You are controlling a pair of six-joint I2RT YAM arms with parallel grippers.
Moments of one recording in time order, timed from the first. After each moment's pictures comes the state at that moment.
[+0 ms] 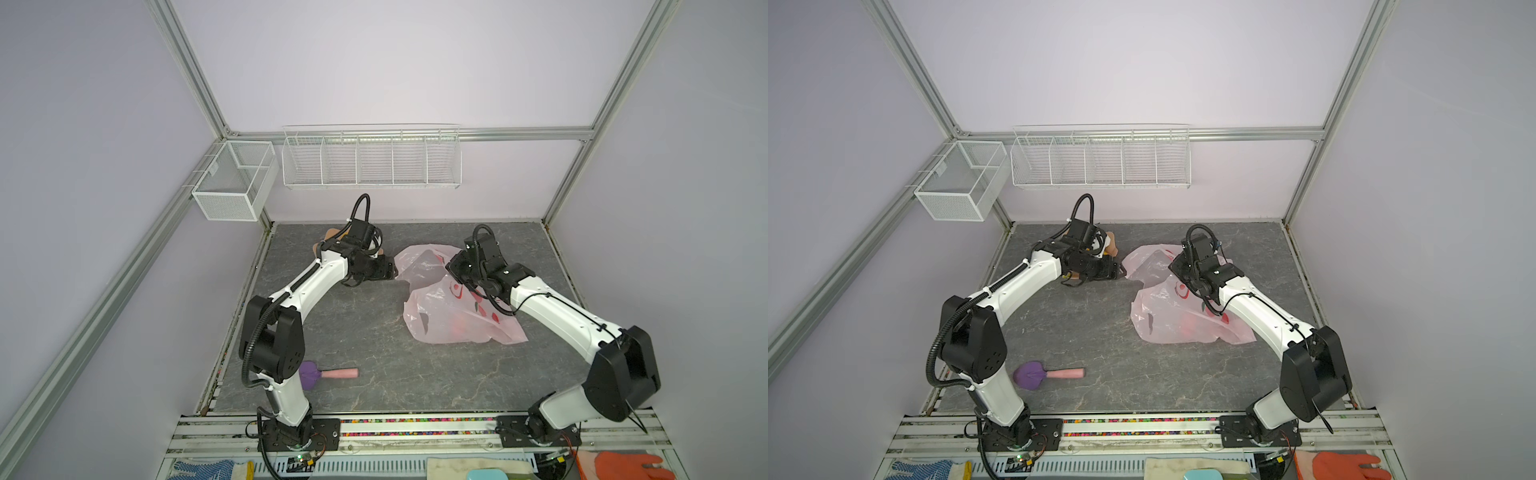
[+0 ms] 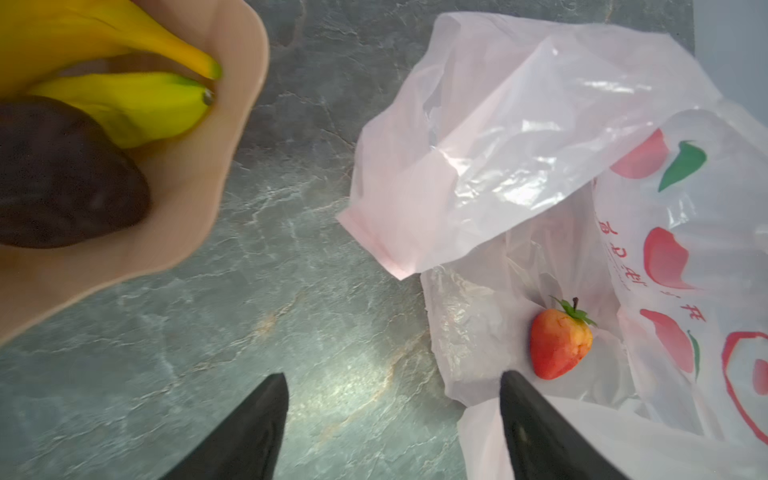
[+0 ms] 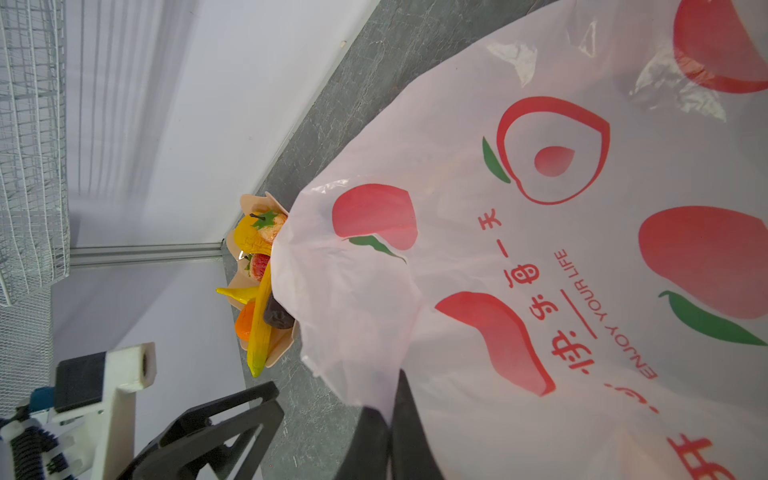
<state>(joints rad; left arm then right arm) -0.44 1.79 1.53 -0.77 0.25 -0.33 0.52 1.51 1.20 -0.42 0.04 1.16</state>
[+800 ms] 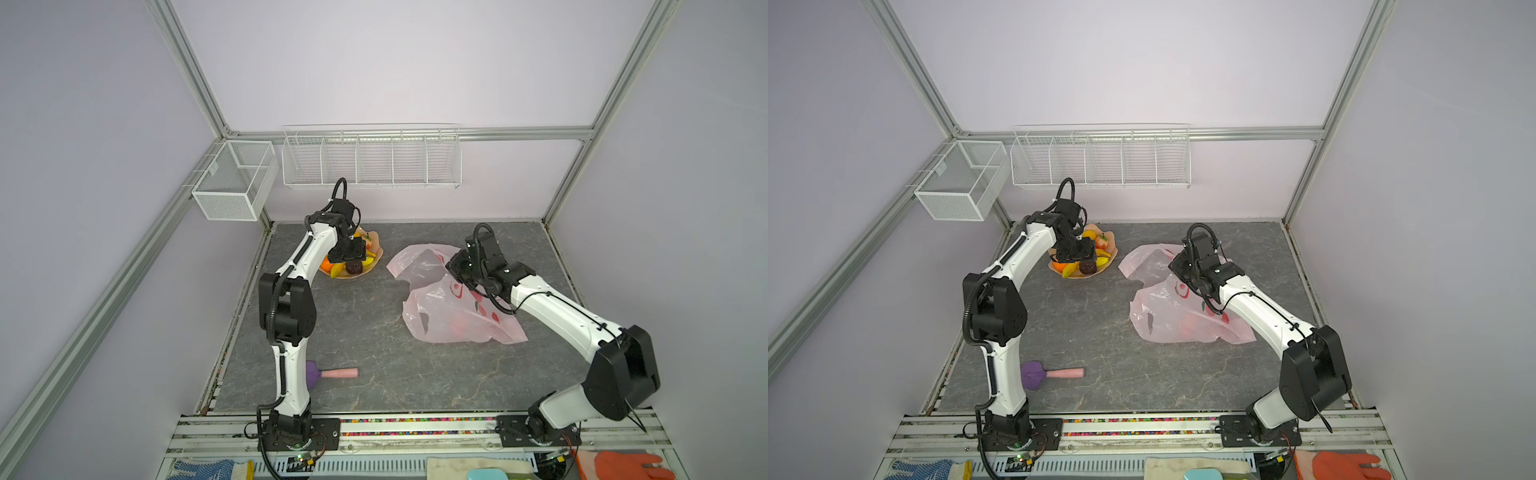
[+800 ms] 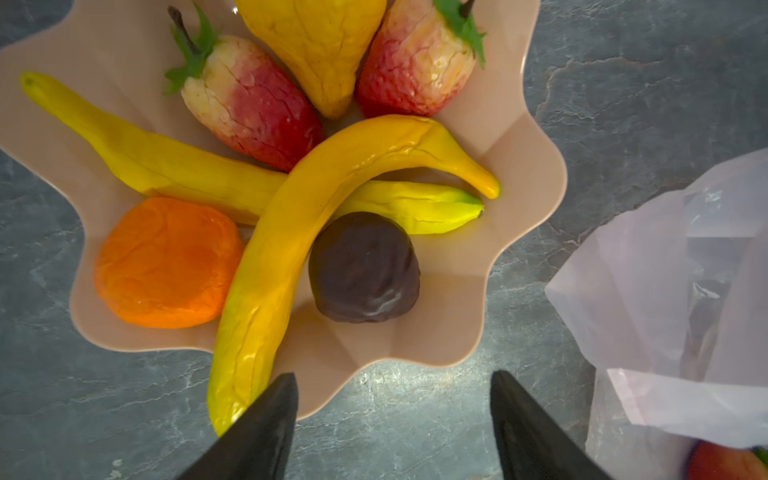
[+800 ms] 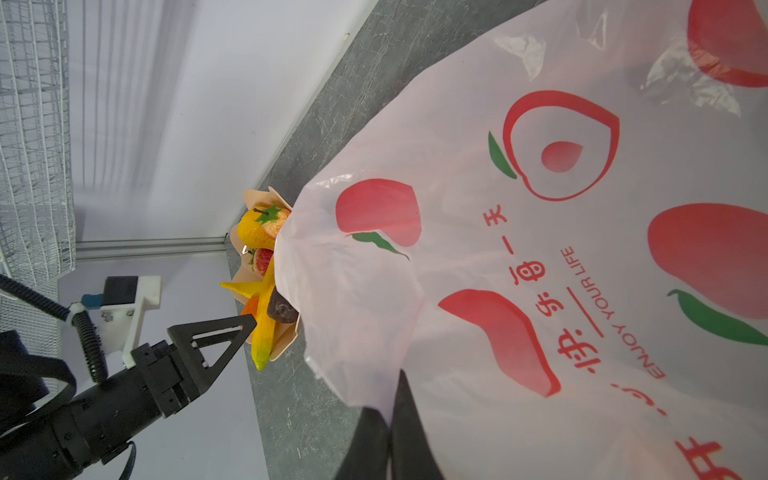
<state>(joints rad) -0.28 2.12 1.96 -1.07 0.07 -0.27 0.51 1.52 1.21 -0.42 0.02 1.15</state>
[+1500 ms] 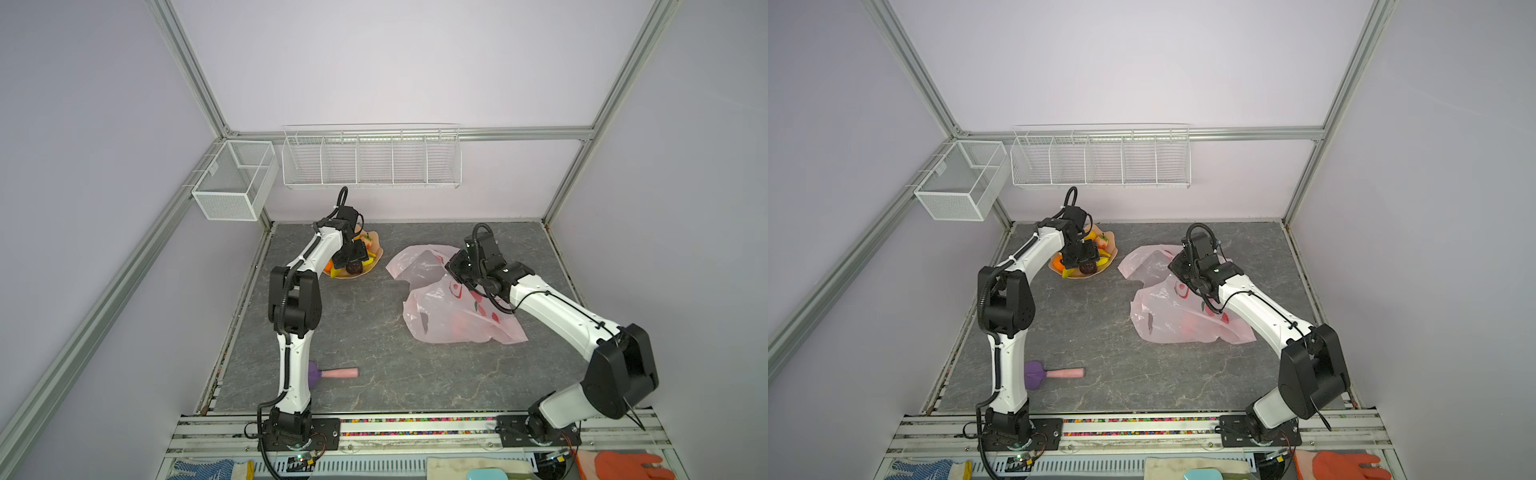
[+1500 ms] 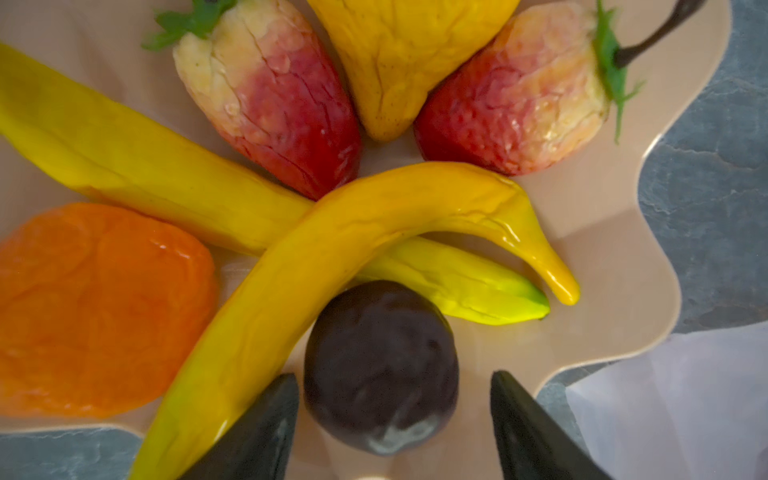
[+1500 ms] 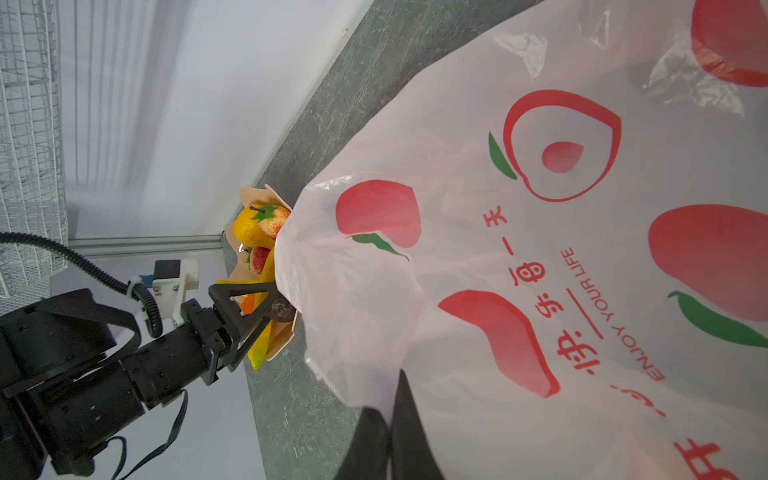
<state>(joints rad) -0.28 2.22 1.95 -0.95 0.02 -0.48 0.51 1.52 1.21 -0.42 0.01 1.14</state>
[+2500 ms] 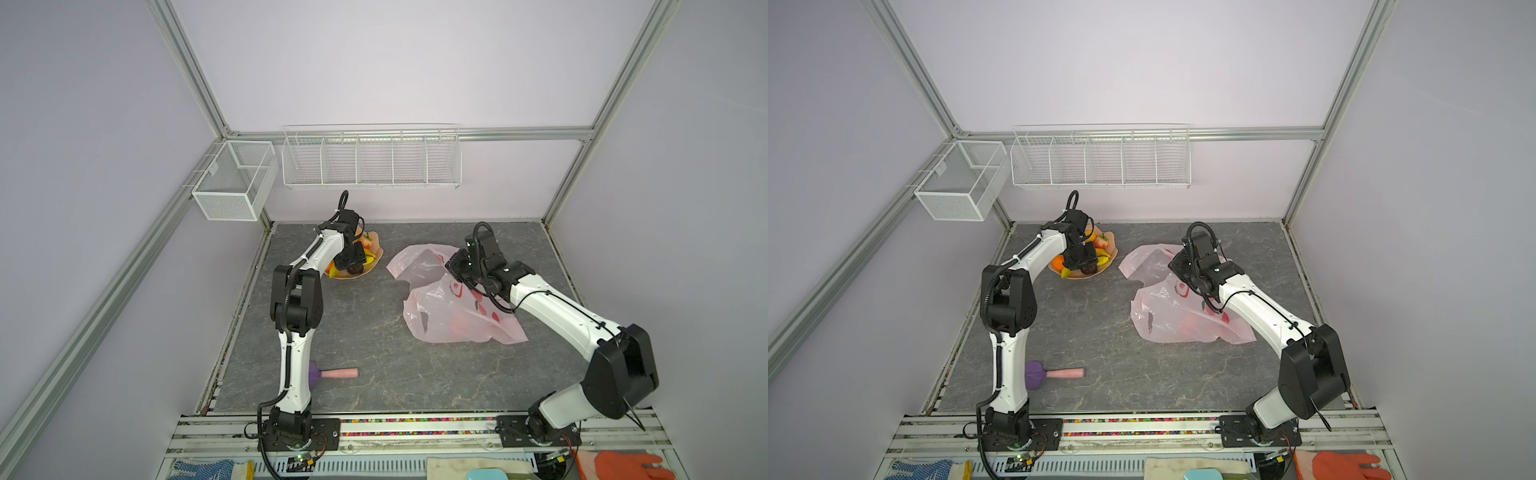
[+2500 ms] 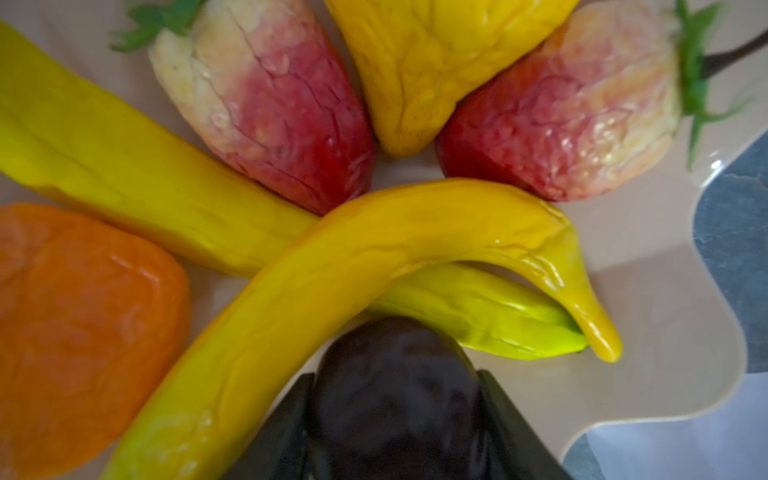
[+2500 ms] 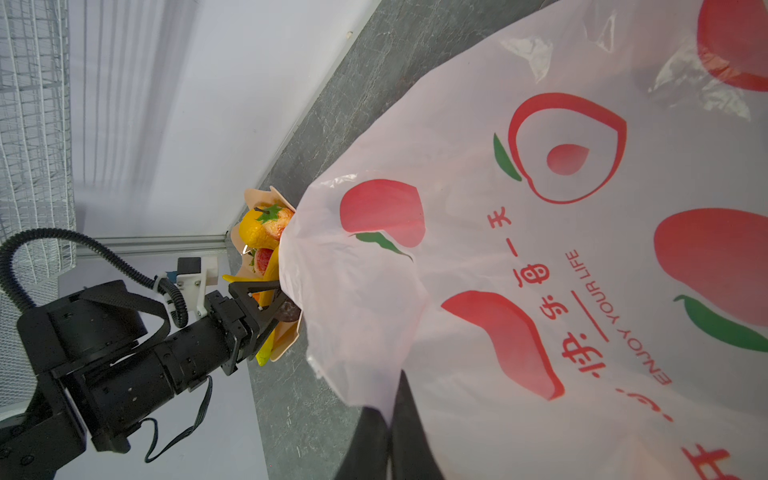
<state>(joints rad) -0.28 2.23 1.92 -0.91 0.01 -0.50 0.51 1.52 1.22 -0.42 0.01 1.14</state>
